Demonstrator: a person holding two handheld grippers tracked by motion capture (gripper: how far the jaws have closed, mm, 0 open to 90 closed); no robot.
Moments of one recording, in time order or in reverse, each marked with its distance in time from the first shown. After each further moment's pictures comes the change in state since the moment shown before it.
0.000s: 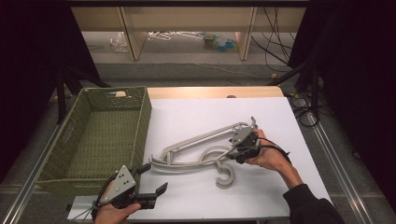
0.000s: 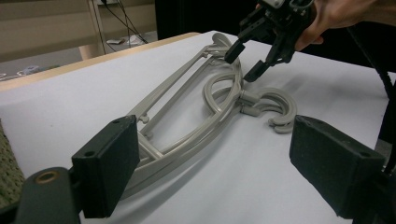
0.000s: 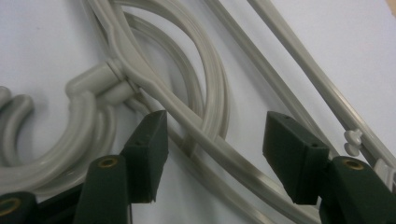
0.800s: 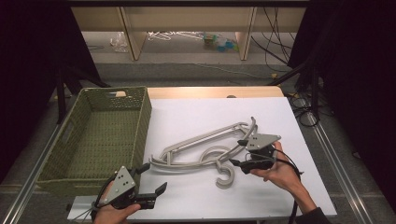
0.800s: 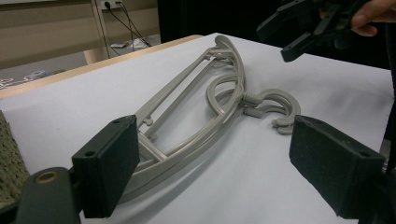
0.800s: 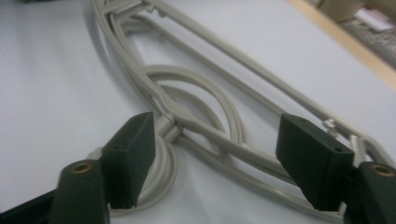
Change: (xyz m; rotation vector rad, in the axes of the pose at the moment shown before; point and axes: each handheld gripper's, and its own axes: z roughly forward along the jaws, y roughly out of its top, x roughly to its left) left arm 0.000 0.000 -0.002 -0.007 0.011 0.038; right arm 0.037 -0.007 -0.053 -0.226 -0.064 0.235
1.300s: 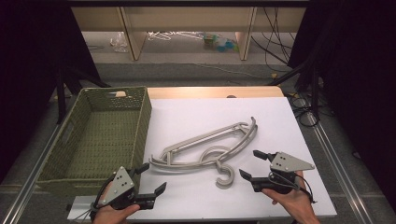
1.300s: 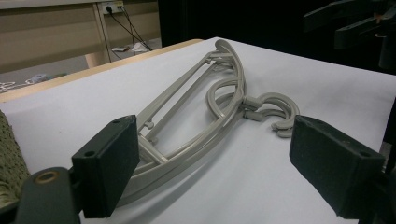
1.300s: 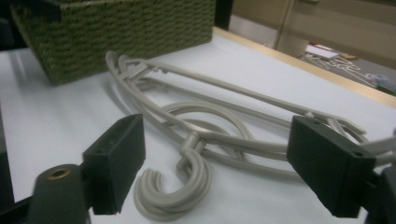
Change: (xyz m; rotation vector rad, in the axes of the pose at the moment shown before) left arm 0.000 0.000 -0.002 -0.017 0.004 -0.005; right arm 0.048 -0.033 -0.050 -0.274 -0.115 0.195
